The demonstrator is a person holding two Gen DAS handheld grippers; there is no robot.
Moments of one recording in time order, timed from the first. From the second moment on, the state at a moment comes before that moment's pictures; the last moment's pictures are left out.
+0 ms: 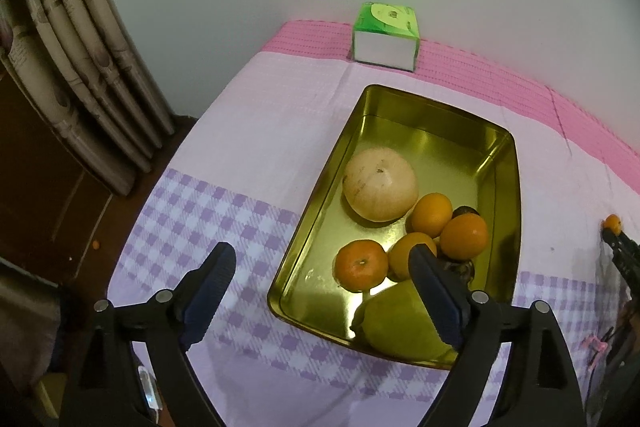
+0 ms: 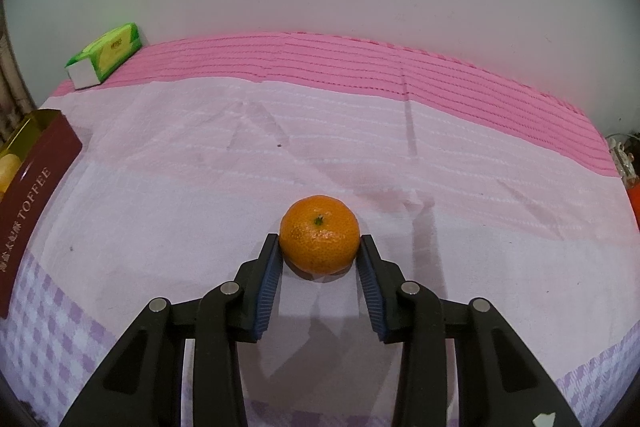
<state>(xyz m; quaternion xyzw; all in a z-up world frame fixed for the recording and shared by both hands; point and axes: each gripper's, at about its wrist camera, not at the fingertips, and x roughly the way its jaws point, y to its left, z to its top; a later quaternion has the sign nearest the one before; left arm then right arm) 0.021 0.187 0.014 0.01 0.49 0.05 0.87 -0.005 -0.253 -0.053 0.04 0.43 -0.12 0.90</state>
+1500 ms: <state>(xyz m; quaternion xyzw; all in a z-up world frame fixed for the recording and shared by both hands) -0.010 0.236 0.018 -0.04 0.49 0.08 0.87 0.034 0.025 -0.008 -0.09 0.43 0.18 0.88</state>
